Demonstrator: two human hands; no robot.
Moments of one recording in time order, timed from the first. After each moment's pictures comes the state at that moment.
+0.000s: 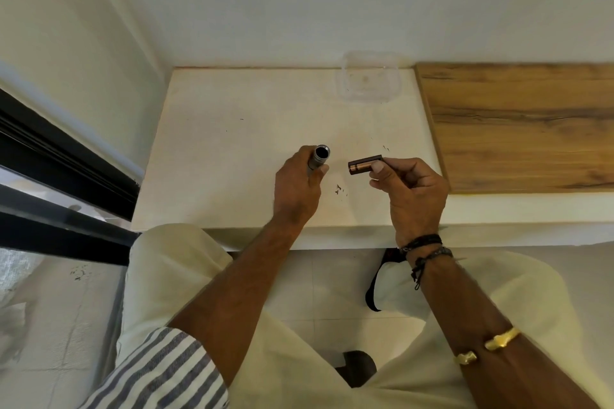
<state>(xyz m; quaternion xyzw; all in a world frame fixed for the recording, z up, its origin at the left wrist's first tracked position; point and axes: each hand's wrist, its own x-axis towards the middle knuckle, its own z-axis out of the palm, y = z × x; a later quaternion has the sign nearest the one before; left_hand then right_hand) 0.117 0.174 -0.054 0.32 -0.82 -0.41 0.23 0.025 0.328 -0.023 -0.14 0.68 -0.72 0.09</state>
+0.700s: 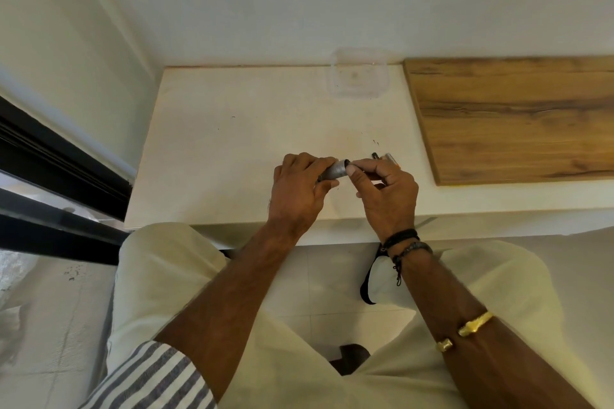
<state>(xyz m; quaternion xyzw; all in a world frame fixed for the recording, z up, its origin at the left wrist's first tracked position) 0.130 0.195 -0.044 0.24 -0.92 -0.26 0.17 0.042 0.327 -0.024 -0.21 0.79 -0.58 0.07</state>
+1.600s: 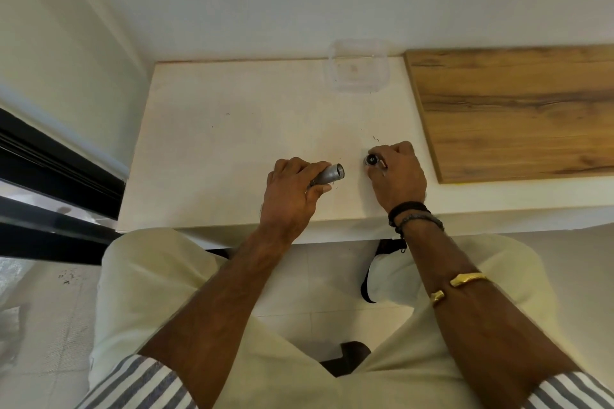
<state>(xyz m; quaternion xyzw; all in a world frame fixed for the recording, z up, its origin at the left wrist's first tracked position) 0.137 0.189 -0.053 0.25 -0.91 -0.29 0.14 -0.027 0.323 -0.062 -0.25 0.93 -0.28 0.05</state>
